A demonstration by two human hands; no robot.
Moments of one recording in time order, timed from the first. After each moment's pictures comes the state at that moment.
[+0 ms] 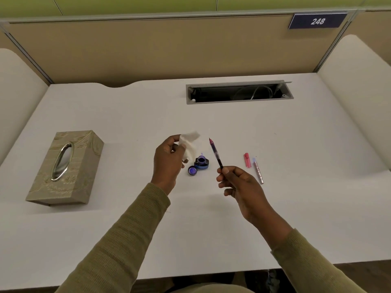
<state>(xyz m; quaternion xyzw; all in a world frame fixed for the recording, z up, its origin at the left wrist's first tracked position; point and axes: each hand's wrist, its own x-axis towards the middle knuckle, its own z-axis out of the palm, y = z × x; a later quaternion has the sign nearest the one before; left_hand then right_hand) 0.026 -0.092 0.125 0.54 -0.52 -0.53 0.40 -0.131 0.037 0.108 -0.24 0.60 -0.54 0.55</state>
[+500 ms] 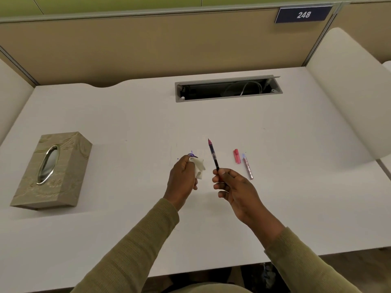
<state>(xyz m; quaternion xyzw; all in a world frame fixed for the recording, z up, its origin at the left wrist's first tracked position) -0.011 -0.036 0.103 0.54 -0.55 -0.57 0.27 -0.146 0.051 0.094 -0.16 0.58 -0.55 0.58</state>
